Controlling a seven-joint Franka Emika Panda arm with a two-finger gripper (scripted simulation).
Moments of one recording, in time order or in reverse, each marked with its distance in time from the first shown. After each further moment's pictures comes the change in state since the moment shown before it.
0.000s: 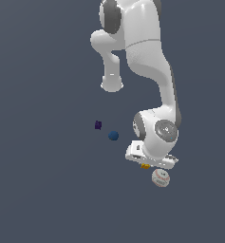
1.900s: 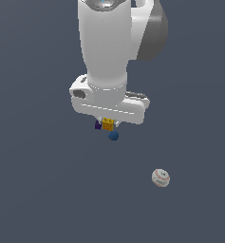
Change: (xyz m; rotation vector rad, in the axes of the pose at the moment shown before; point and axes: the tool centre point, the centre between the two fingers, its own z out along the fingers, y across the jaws) arm 0.006 0.174 -0.272 0.002 0.000 0.001
